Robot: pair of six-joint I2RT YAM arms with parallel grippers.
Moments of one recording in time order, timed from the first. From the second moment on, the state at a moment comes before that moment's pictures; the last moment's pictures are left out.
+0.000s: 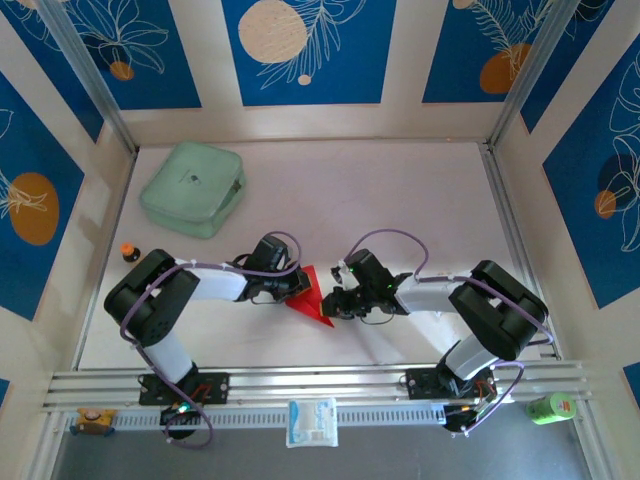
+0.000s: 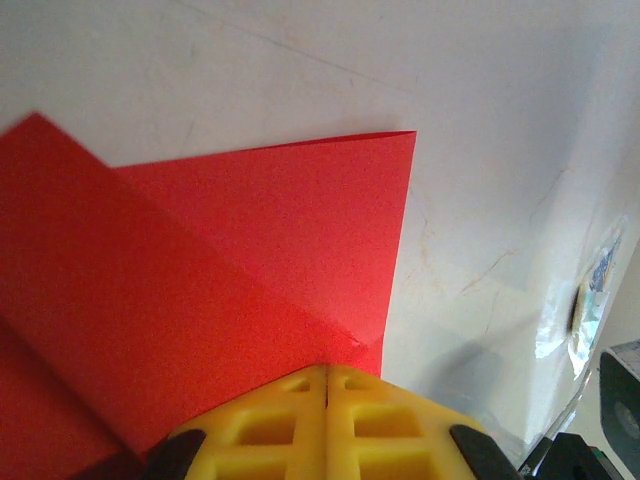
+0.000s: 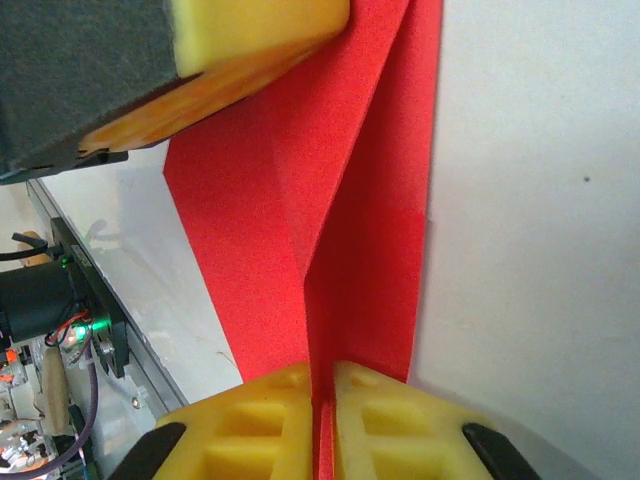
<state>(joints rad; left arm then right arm) -0.67 1.69 0.66 0.16 0.41 -1.09 0.76 1.54 0.53 0.09 -0.57 0.79</state>
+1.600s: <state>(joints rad) -0.67 1.69 0.65 0.17 0.42 -1.09 0.75 1.59 0.55 0.09 -0.60 0.81</state>
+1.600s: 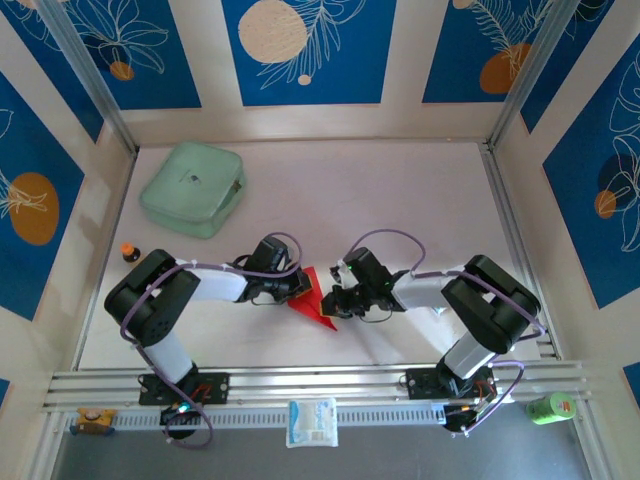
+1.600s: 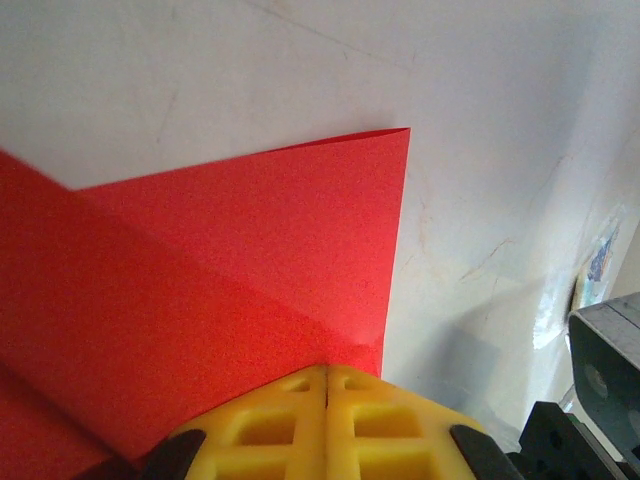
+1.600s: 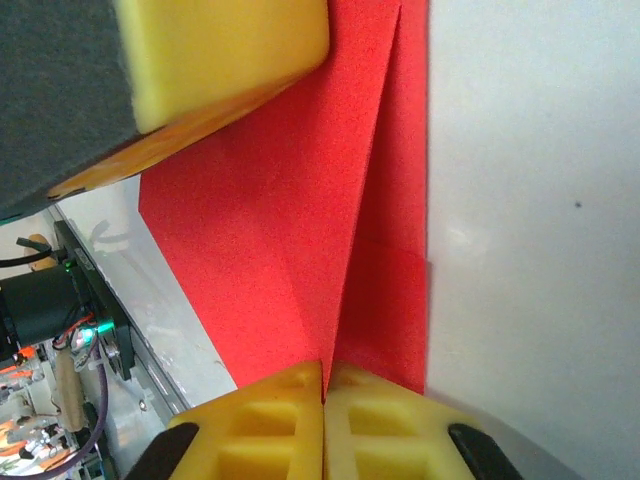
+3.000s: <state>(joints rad) -0.67 1.69 0.64 0.19 0.43 -1.10 0.79 1.50 0.44 0.06 -0.60 0.82</state>
